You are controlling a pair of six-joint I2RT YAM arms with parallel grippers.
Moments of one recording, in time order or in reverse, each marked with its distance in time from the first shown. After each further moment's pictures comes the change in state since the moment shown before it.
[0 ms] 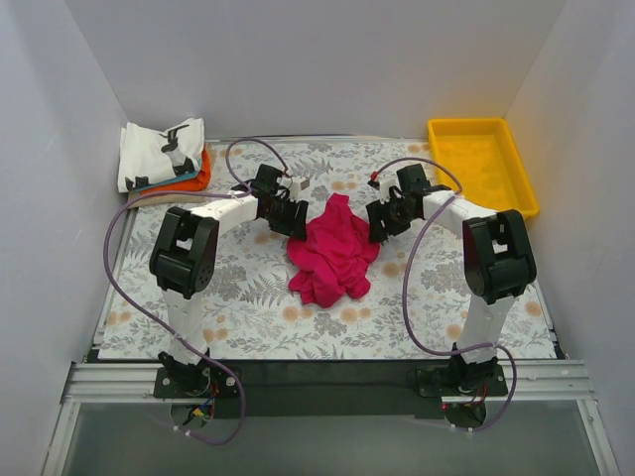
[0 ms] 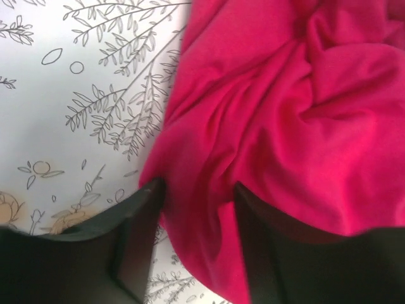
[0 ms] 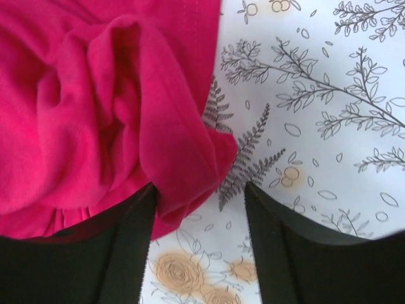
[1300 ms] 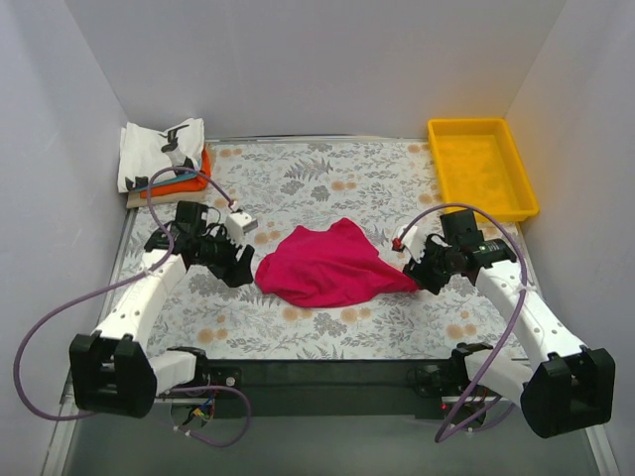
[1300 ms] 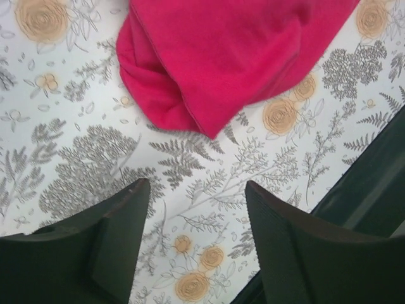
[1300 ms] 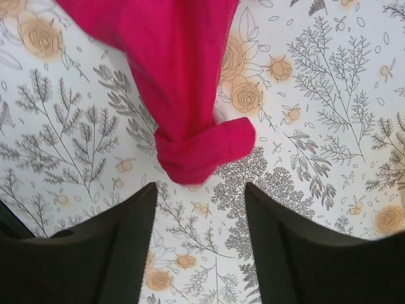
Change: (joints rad) left arm 0.249 -0.863 -0.515 -0.404 0.109 0.493; right arm -0.029 -0.792 -0.428 -0.355 0.095 -0.623
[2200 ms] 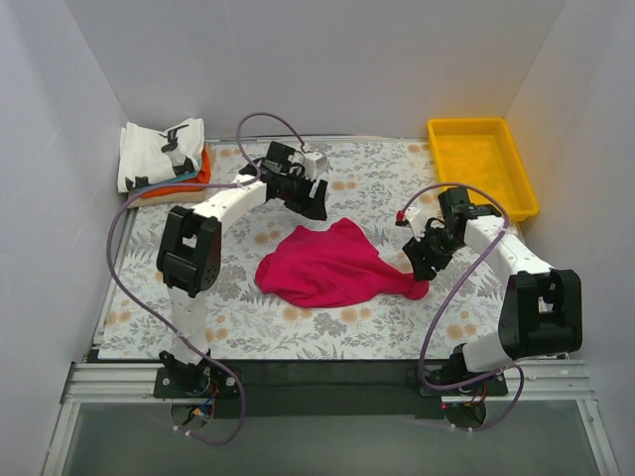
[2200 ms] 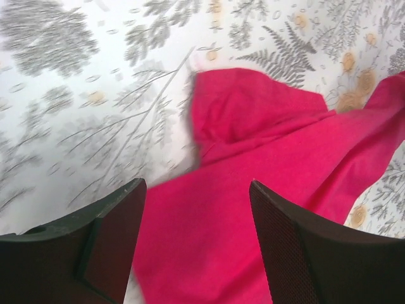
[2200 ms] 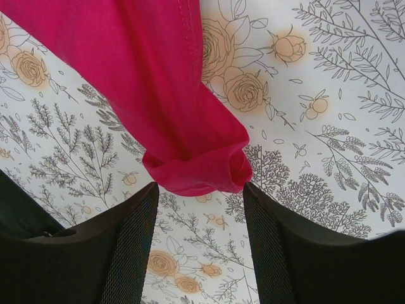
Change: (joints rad) left arm -0.276 0.893 0.748 0.333 -0.045 -0.446; right arm -0.117 0.388 0.187 -0.083 -0.077 0.089
